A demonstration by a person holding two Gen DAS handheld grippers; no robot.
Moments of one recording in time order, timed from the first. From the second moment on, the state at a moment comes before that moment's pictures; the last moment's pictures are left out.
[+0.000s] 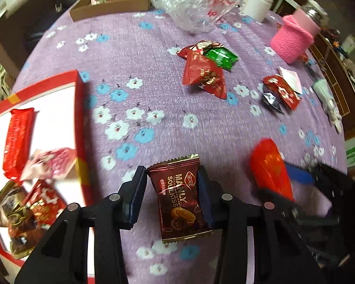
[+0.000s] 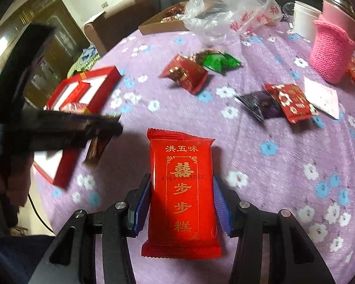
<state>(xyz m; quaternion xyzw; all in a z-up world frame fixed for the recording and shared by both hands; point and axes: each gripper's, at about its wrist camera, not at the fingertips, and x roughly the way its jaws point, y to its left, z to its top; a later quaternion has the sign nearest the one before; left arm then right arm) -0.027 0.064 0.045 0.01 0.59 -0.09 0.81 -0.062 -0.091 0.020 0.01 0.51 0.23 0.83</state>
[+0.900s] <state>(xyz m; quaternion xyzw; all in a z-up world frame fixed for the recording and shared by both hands) -0.070 0.203 0.108 0.02 0.48 0.09 0.87 -0.040 0.069 0.067 -0.09 0.45 0.37 0.81</state>
